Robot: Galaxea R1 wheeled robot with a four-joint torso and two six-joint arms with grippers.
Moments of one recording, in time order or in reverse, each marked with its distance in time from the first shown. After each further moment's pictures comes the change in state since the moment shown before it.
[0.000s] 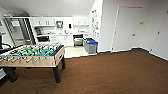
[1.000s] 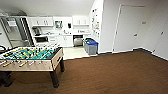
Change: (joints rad) left arm 0.003 0.007 0.000 0.000 0.000 0.002; right arm 0.000 0.003 -0.002 0.000 0.000 0.000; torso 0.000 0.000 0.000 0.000
